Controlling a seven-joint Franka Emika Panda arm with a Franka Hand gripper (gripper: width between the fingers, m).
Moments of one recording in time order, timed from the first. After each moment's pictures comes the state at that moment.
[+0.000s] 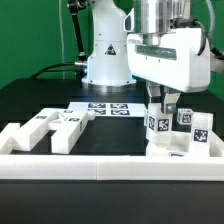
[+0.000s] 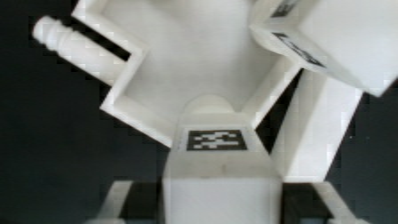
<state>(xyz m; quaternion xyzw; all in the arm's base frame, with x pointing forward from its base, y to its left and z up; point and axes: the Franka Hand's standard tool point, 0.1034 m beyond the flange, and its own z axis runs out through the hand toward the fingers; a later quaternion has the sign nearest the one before) 0.604 0.050 0.089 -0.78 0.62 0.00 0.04</state>
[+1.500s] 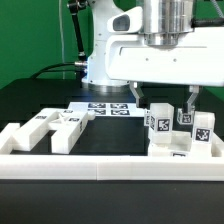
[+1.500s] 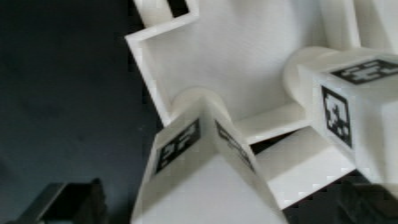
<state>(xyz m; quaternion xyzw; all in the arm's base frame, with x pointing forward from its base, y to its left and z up) 0.605 0.052 0.090 -0.98 0.21 -0.02 0.03</state>
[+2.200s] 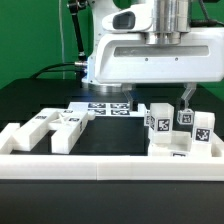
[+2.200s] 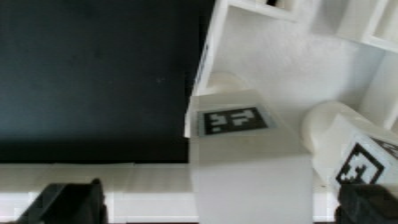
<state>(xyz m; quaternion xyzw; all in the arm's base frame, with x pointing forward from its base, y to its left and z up) 0.607 0.039 0.090 -1.00 -0.03 -0.03 0.01</state>
